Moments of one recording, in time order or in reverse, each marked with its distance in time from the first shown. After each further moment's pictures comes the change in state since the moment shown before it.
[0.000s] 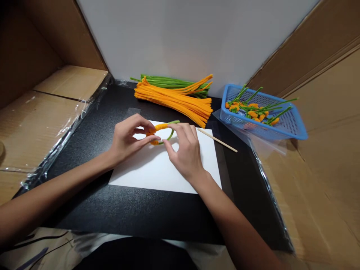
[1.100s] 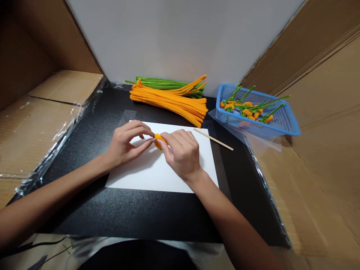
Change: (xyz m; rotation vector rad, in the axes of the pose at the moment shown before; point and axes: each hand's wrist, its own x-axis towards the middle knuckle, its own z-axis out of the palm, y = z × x) left_hand 0.003 0.009 0.000 0.147 -0.129 0.060; right_hand -0.002 0.000 -0.005 -0.134 0.040 -0.211
